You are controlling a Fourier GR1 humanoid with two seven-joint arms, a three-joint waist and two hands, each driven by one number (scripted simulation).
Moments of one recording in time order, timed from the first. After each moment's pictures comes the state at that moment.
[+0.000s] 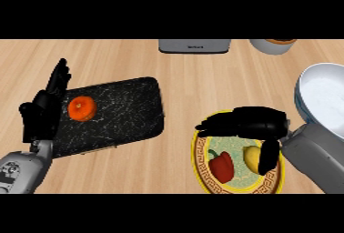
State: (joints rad) left arm -0.25 0.45 -0.17 -1.53 0.07 0.34 0.12; right arm -0.58 -0.63 0.66 -1.40 0.36 0.57 -0.52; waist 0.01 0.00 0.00
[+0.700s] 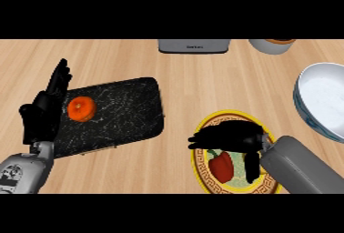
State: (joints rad) left arm -0.23 0.38 -0.12 -1.56 0.00 0.29 0.15; right arm -0.50 -0.48 0.67 -1.34 0.64 0.58 -0.48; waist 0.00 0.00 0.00
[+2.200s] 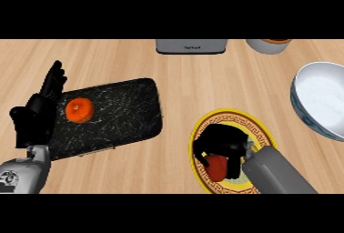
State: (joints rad) left arm -0.20 0.30 -0.01 -1.62 -0.09 0.19 0.19; right arm -0.39 -0.27 0.53 -1.25 0.89 0.40 -0.57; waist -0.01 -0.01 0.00
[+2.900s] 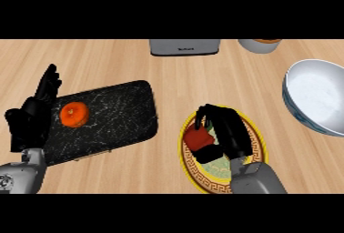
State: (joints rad) left arm -0.17 0.31 0.01 -1.62 -0.09 0.19 0.19; right arm -0.24 -0.02 0.35 -1.58 0.80 -0.02 0.33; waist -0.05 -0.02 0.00
